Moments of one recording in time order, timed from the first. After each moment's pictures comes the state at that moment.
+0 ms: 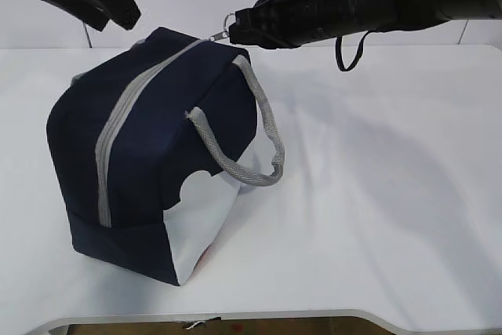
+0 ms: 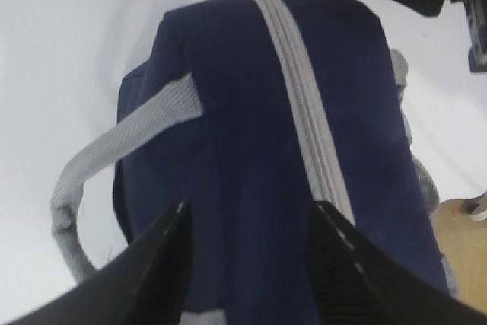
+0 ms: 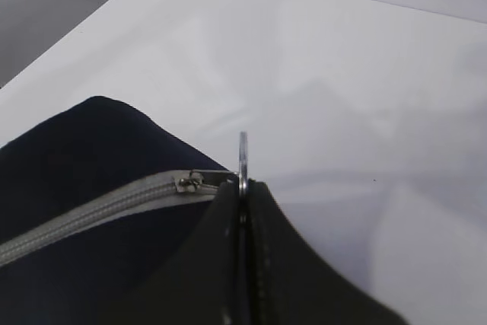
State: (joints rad) left arm -0.32 1.72 -1.74 -0.36 1.24 0.19; right arm 0.32 1.97 -1.51 1.34 0.54 -1.23
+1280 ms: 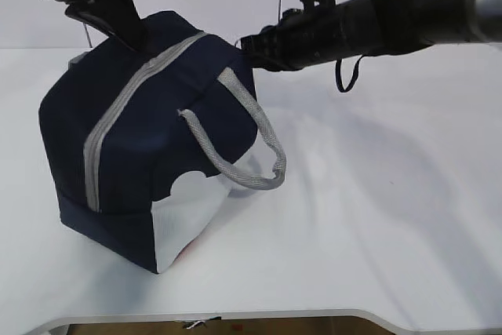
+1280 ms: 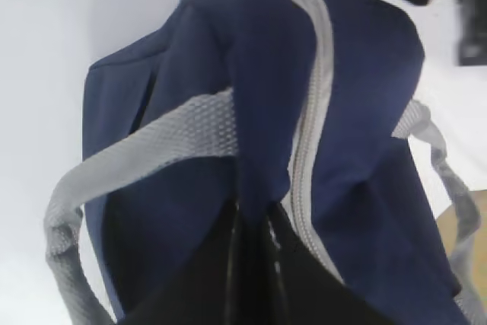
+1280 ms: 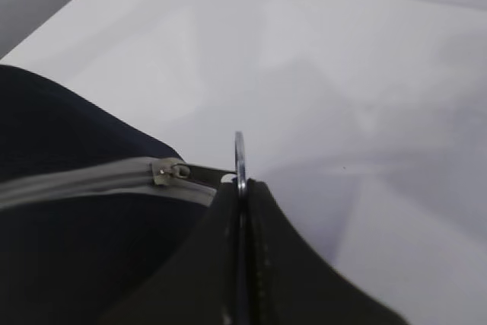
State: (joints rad) left arm -0.32 1.85 -1.80 -0.39 1.24 0.27; right arm 0.30 2.04 -1.52 1.34 0.49 -1.23
